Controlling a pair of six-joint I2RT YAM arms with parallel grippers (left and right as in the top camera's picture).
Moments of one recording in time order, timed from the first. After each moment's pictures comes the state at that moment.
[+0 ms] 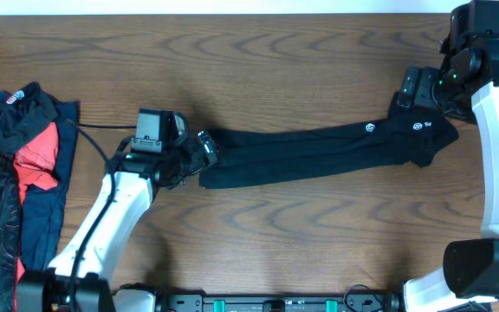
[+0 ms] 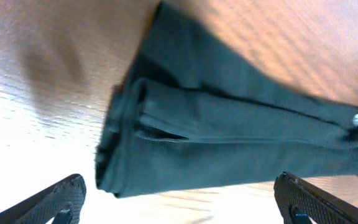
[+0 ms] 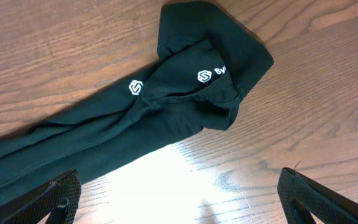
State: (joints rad) left arm -0.15 1.41 0.84 -0.52 0.33 -0.64; right arm -0.04 1.71 1.82 -1.38 0.10 0.27
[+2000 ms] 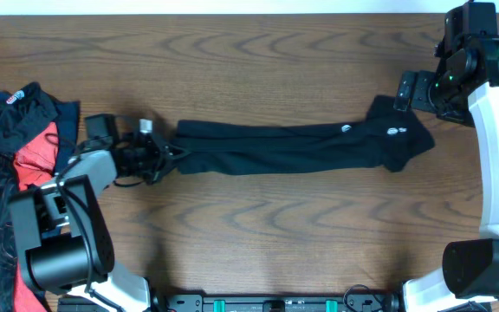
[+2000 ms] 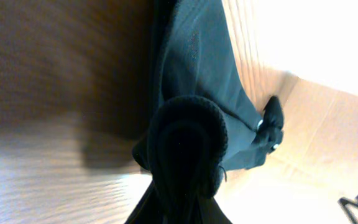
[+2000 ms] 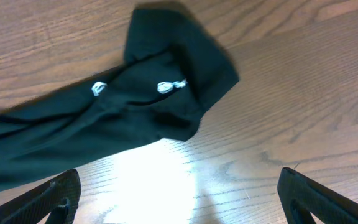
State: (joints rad) left arm 0.25 1.79 0.84 -0.33 0.93 -0.56; right arm -0.03 1.71 1.82 -1.41 0.10 0.27
